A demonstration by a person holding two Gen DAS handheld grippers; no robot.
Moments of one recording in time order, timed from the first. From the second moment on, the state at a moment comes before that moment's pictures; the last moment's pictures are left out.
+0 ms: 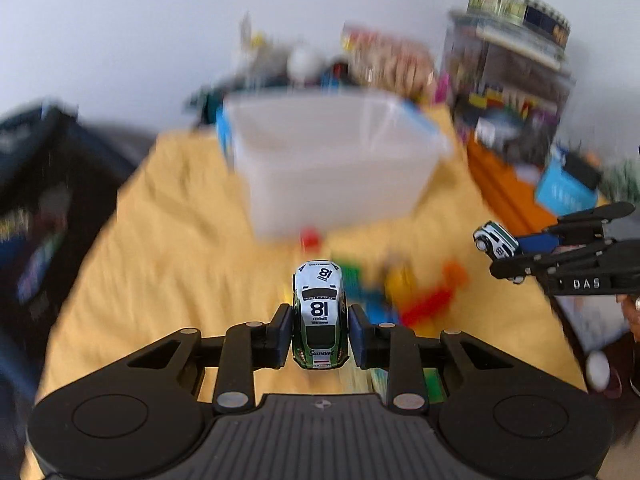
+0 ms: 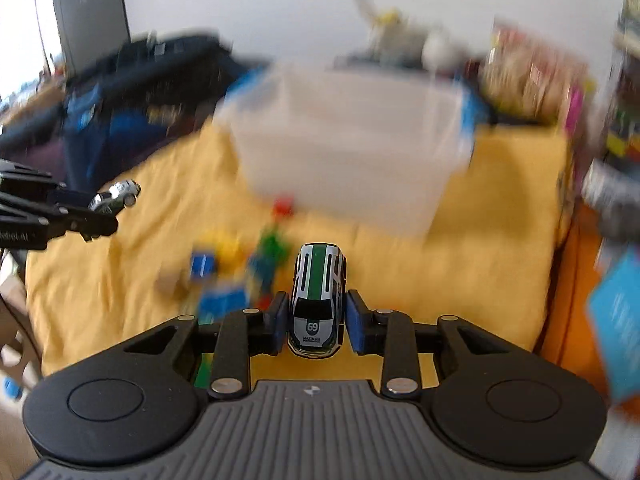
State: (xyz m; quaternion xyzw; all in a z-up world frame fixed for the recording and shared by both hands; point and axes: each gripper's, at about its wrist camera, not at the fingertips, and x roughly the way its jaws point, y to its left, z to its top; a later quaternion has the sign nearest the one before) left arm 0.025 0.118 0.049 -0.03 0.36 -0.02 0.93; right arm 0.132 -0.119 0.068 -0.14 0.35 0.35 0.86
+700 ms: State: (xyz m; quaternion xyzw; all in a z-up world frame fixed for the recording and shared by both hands) left arm 0.231 0.112 0.077 0.01 0.37 0.02 0.93; right arm 0.277 -0.019 0.074 -0.16 0.34 0.30 0.87
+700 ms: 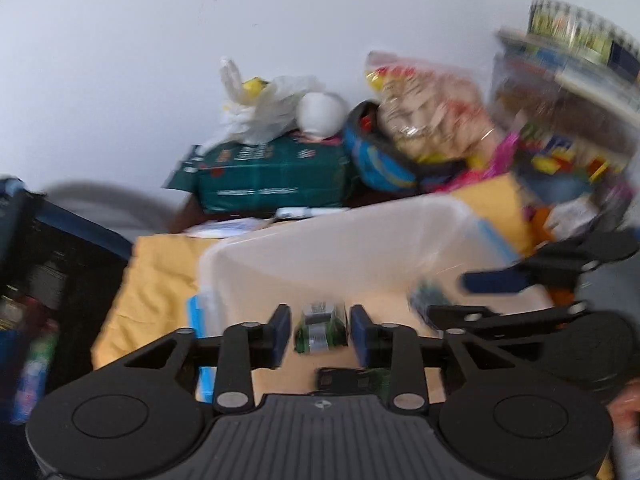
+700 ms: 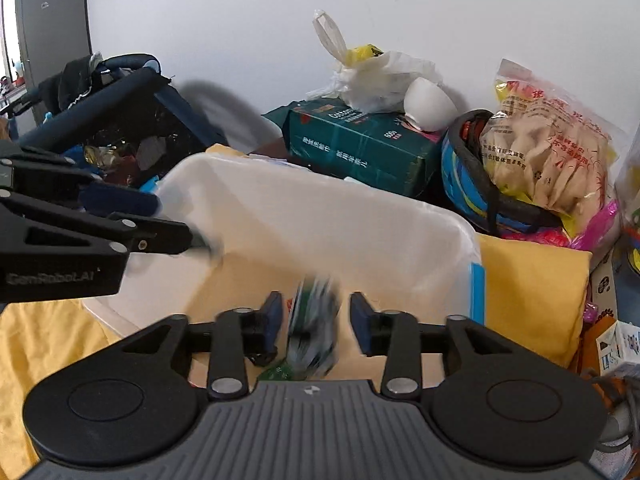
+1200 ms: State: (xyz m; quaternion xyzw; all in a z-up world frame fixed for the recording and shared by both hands) left arm 0.060 0.071 0.015 0.05 0.36 -0.01 0.93; right arm 0.164 -0.101 0.036 -0.11 0.35 0.38 0.85
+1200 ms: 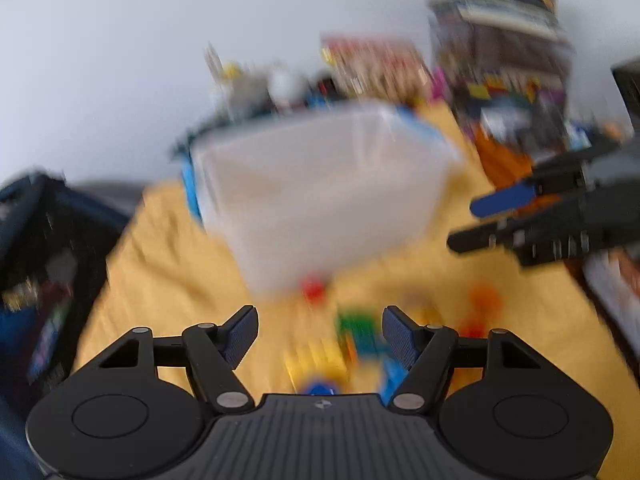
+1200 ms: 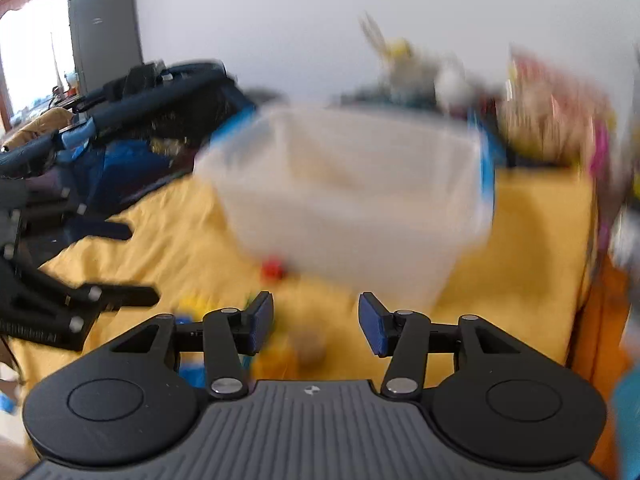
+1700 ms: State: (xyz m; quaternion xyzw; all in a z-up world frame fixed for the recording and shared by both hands) left arm 0.015 0.076 -0.050 -0.04 0.46 -0.04 0.89; right arm 0.087 -0.105 -0.042 -0.17 0.44 0.33 0.82
